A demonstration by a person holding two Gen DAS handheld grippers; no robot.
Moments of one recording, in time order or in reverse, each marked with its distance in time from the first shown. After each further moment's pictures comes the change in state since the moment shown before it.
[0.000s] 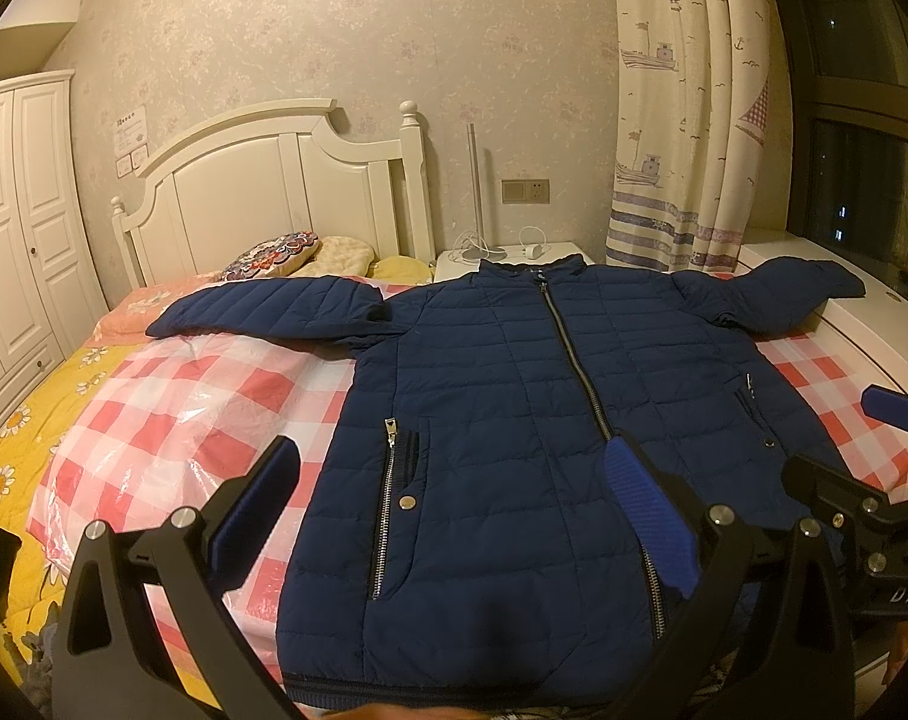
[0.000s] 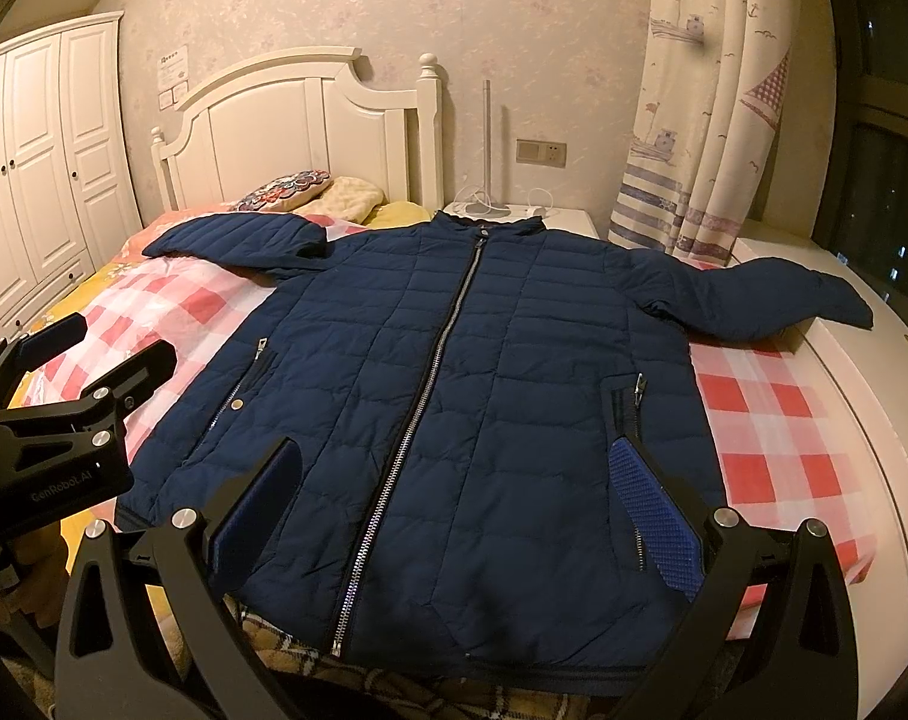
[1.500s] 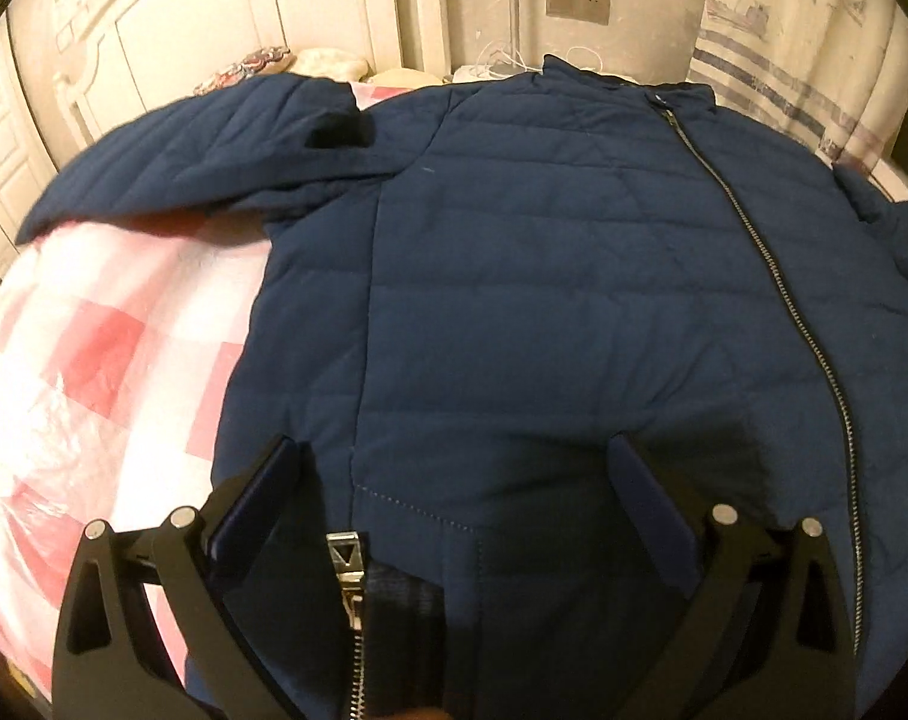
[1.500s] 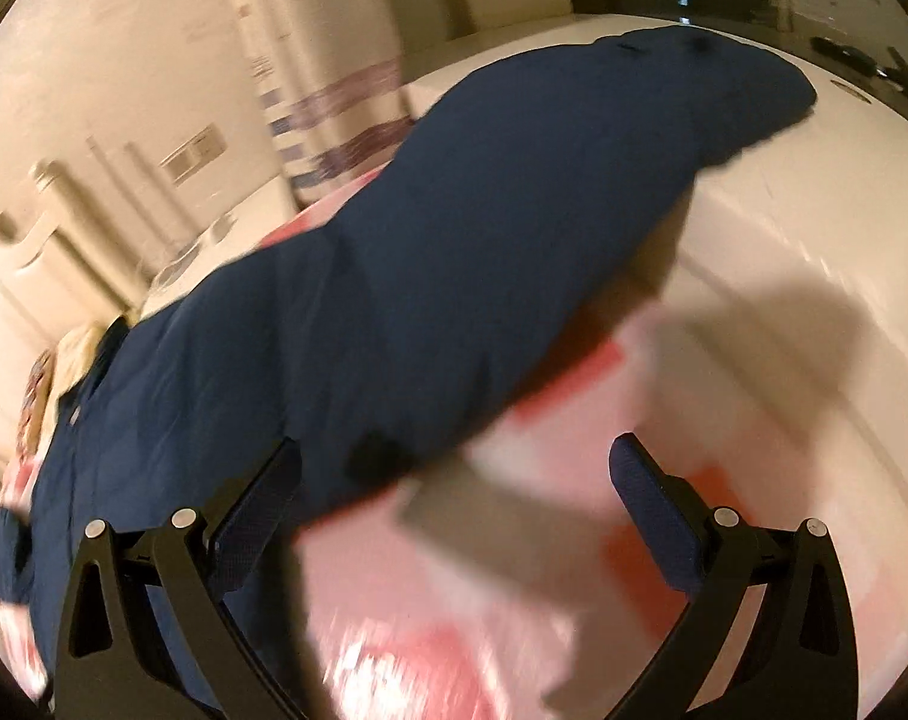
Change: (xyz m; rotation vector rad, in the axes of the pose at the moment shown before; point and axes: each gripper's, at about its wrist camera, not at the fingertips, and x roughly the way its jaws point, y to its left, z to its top) left arm 0.305 0.044 0.006 -0.045 0.461 -0.009; right arm 0.251 -0.385 0.056 0.681 0.181 -0.303
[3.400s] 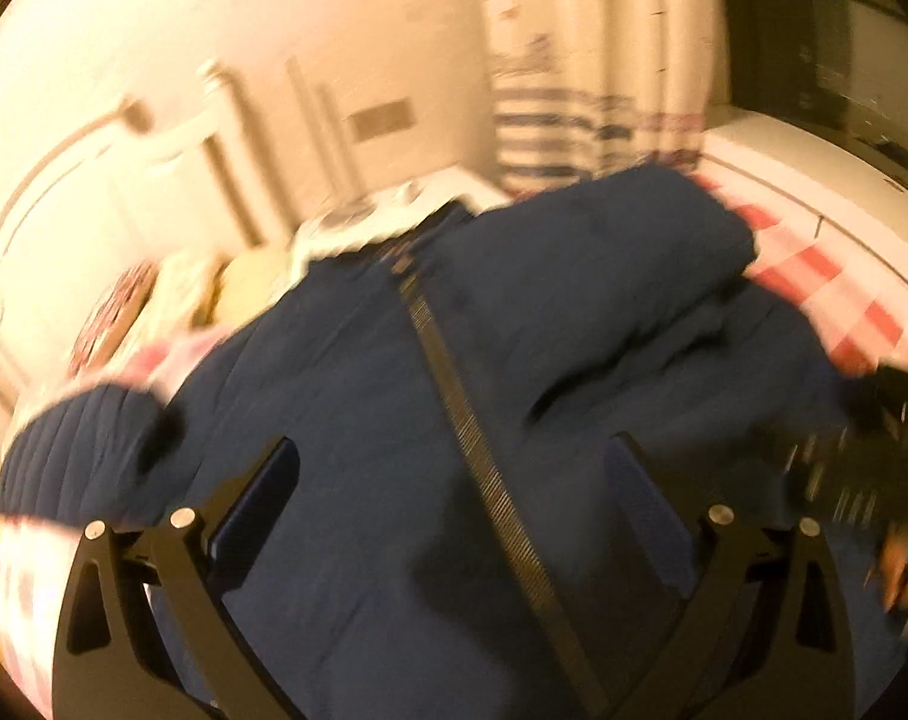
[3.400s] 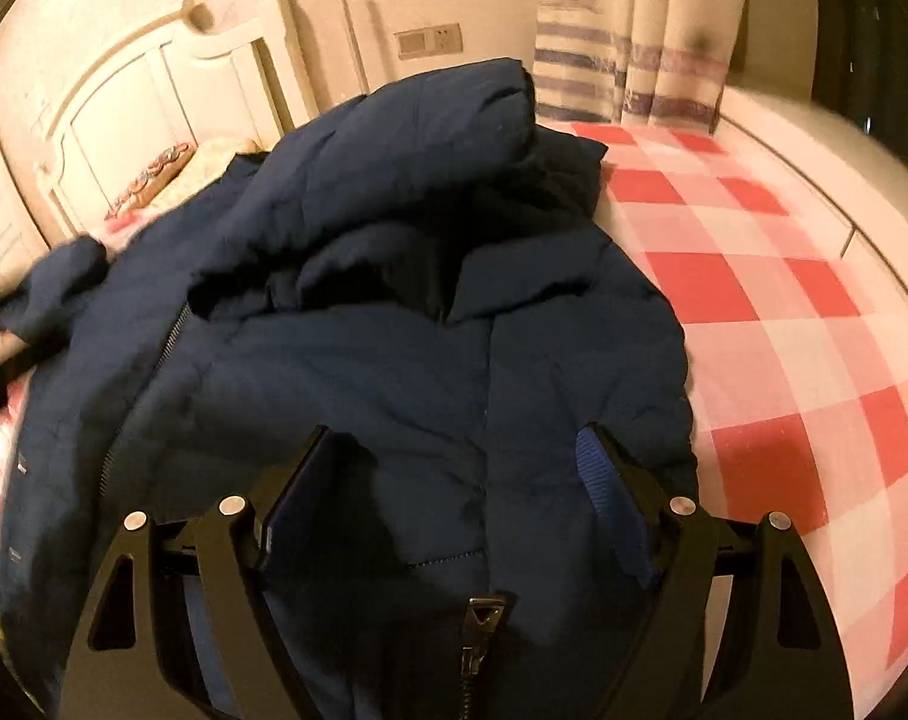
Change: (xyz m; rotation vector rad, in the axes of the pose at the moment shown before) left arm -0.061 -0.177 0.068 0.419 -0.275 -0.127; right arm -0.053 0.121 -0.140 -0.484 0.040 0.198
